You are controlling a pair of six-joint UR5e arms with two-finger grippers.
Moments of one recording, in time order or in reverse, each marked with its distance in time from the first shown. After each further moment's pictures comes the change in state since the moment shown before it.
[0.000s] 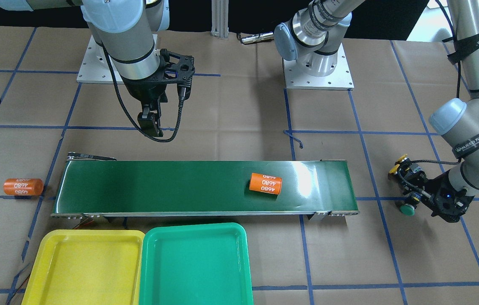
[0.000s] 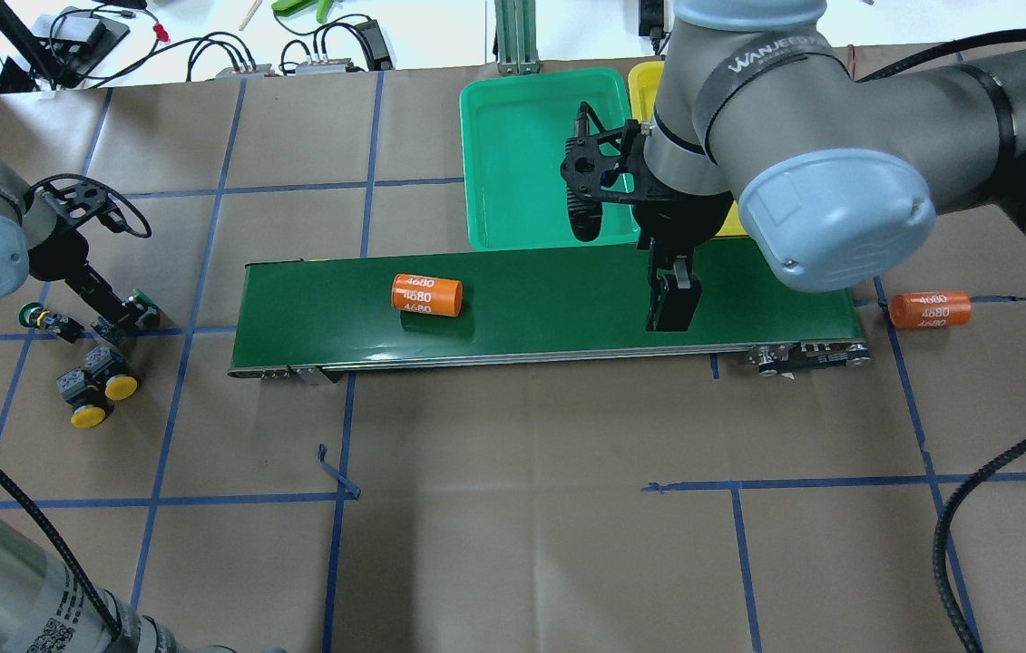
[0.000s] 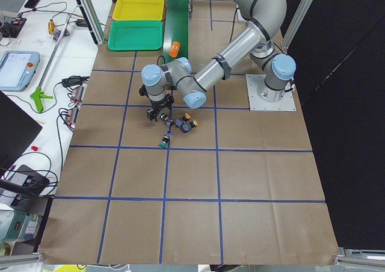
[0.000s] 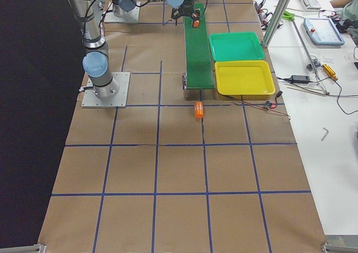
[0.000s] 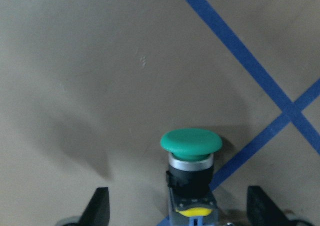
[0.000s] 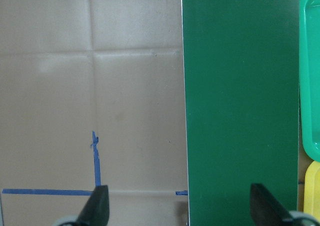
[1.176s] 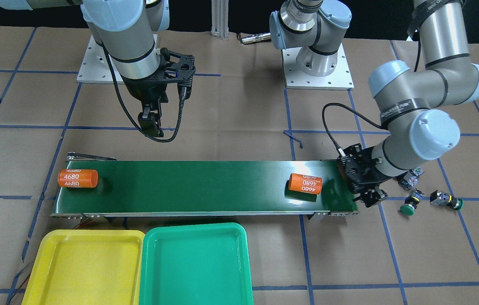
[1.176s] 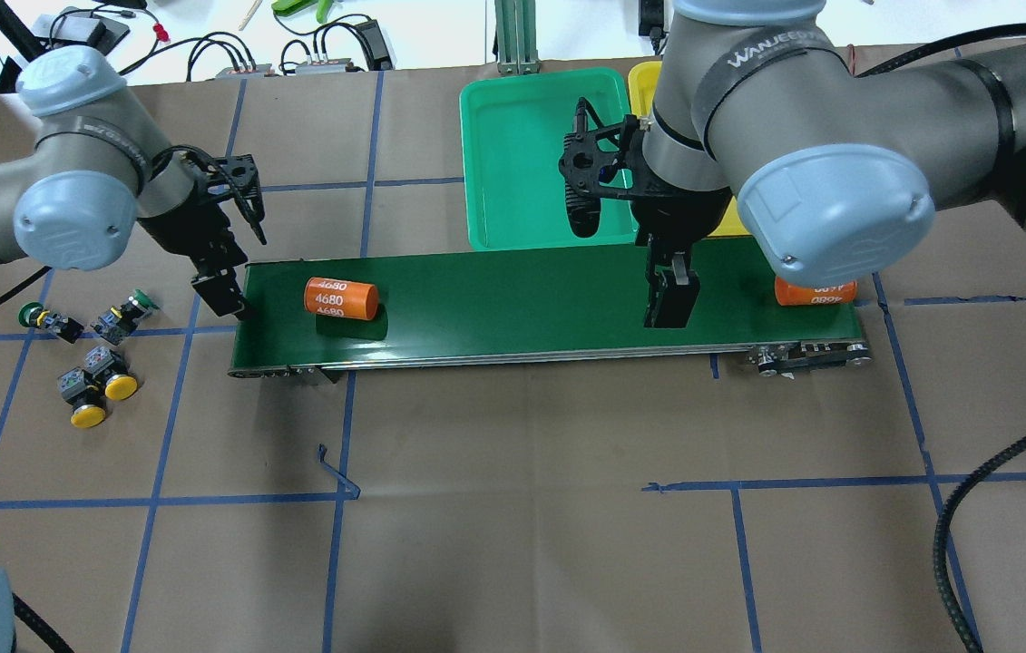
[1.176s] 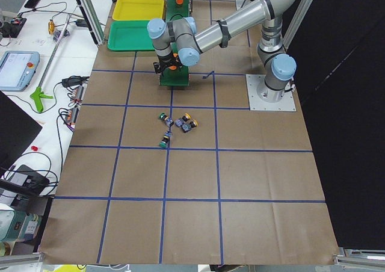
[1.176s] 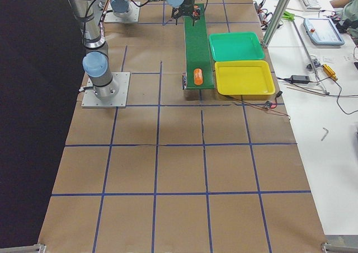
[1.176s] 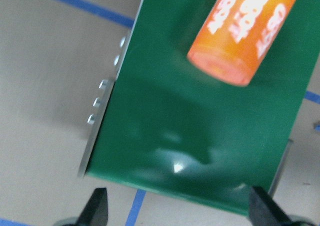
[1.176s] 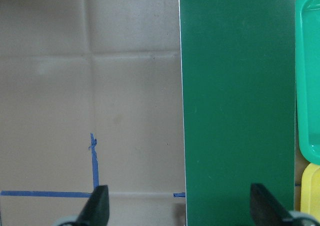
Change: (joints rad) left arm -0.247 0.202 -0.042 -0.234 -0.097 0.143; right arm 0.001 0.003 -0.006 0.000 0.001 0.000
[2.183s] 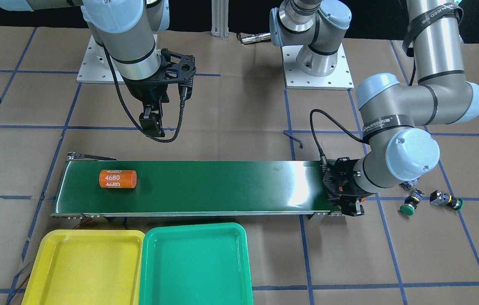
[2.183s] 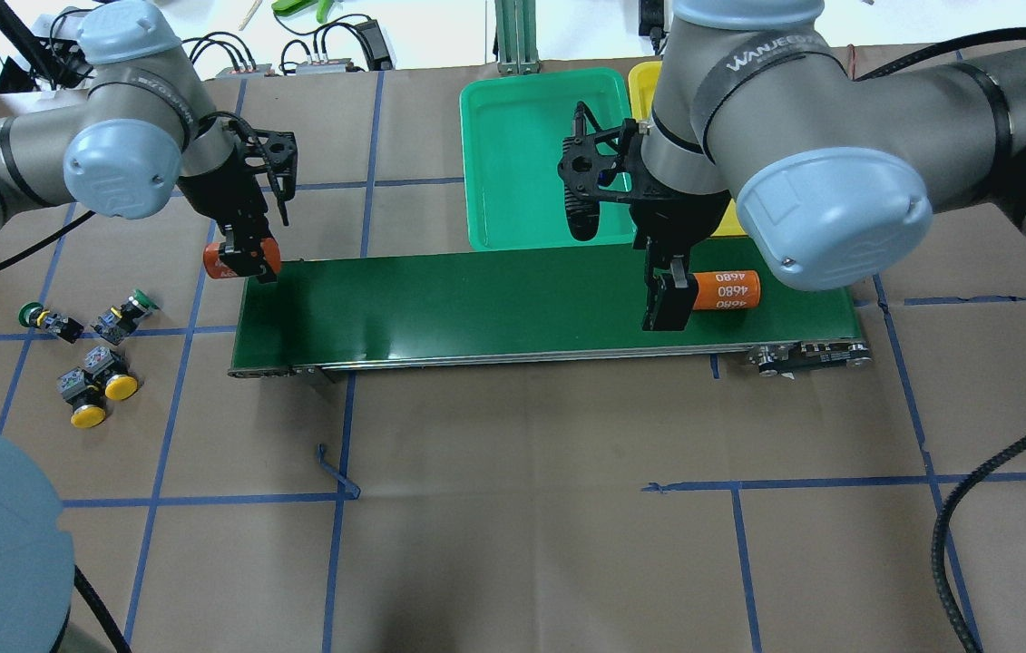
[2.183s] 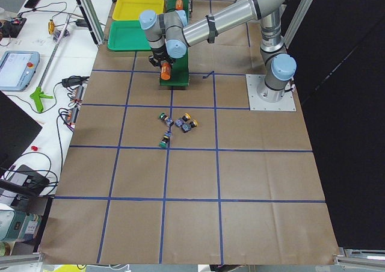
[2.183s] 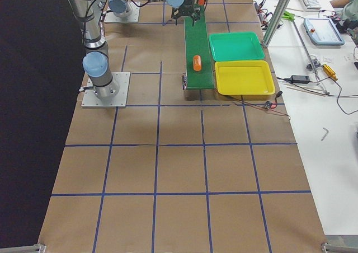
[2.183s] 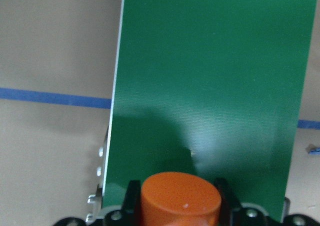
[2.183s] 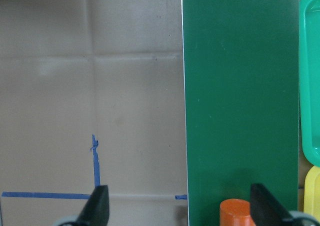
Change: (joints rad) left arm -0.202 -0.064 0.057 -0.037 0.009 0.097; right arm 0.001 0.001 0.001 0.000 0.012 -0.001
